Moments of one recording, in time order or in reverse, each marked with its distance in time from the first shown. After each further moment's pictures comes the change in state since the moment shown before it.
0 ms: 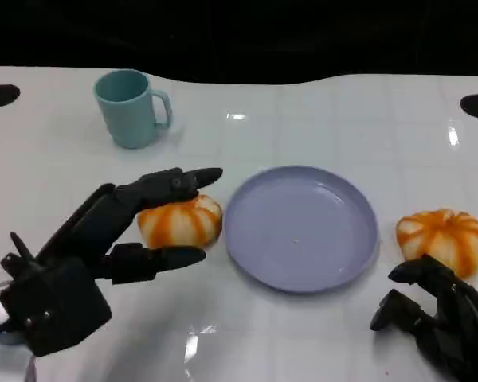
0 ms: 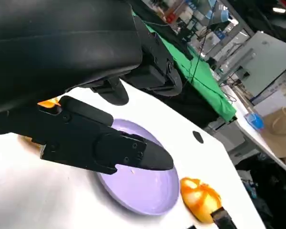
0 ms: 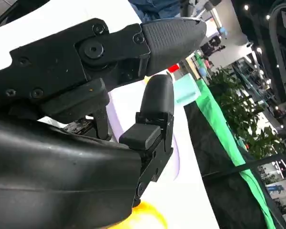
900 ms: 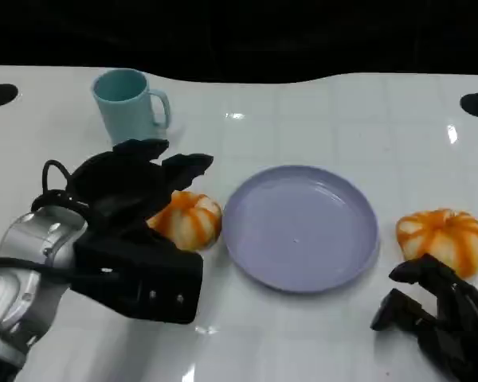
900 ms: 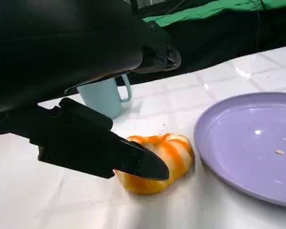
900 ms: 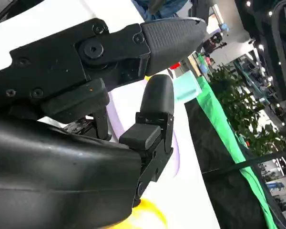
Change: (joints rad) left arm -0.298 0.170 -0.330 0.094 0.635 0.277 0.080; right arm 0.011 0.000 0.002 -0.023 -0.006 0.002 -0.019
